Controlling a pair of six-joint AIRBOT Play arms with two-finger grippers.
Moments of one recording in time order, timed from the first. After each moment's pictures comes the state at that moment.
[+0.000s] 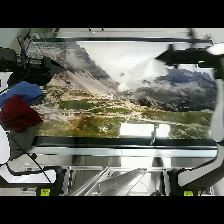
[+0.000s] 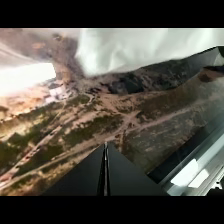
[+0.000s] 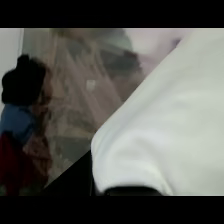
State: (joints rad) left arm 0.20 -1.48 1.65 -2.49 1.47 1.96; right arm -0.19 -1.76 1.90 -0.57 1.27 1.44
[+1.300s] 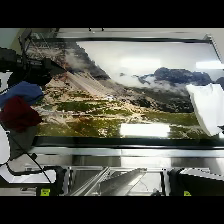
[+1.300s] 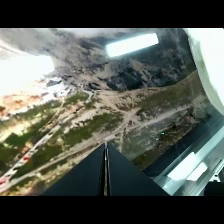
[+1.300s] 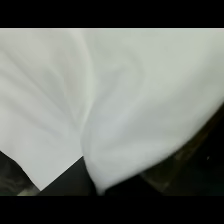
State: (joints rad) left arm 0.20 -1.48 1.65 -2.48 1.49 1.96; right arm -1.17 -1.50 1.00 -0.88 1.11 1.35
